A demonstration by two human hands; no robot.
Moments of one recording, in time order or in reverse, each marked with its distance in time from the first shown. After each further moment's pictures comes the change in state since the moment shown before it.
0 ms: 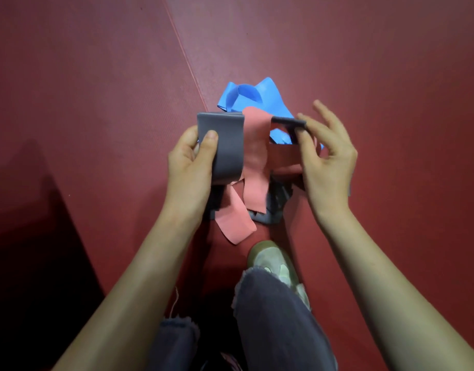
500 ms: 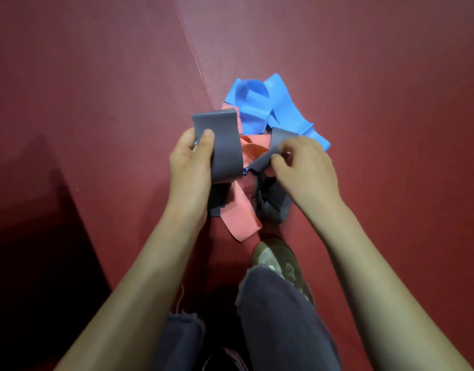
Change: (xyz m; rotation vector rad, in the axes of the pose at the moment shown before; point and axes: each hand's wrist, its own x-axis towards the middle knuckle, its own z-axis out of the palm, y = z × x) left_hand 0.004 -0.009 -0.005 -0.044 0.145 -0.080; right_hand -0.008 -0.017 0.010 -0.454 -0.510 0.102
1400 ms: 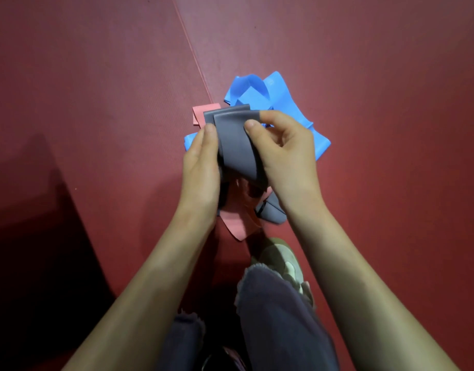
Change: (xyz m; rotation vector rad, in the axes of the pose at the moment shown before) left_hand -0.012 0.006 0.012 -0.155 -0.090 -0.035; right_hand -0.012 -0.050 -0.004 0.884 0.040 0.036
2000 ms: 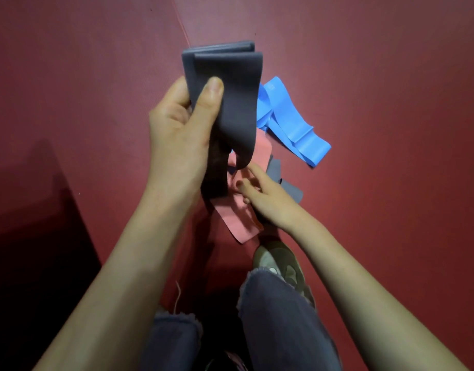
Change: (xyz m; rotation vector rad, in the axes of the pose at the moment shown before) left_hand 0.004 0.049 0.002 0.001 -0.152 0.296; right_hand 0.006 0.089 -0.013 -0.441 -0.460 0.245
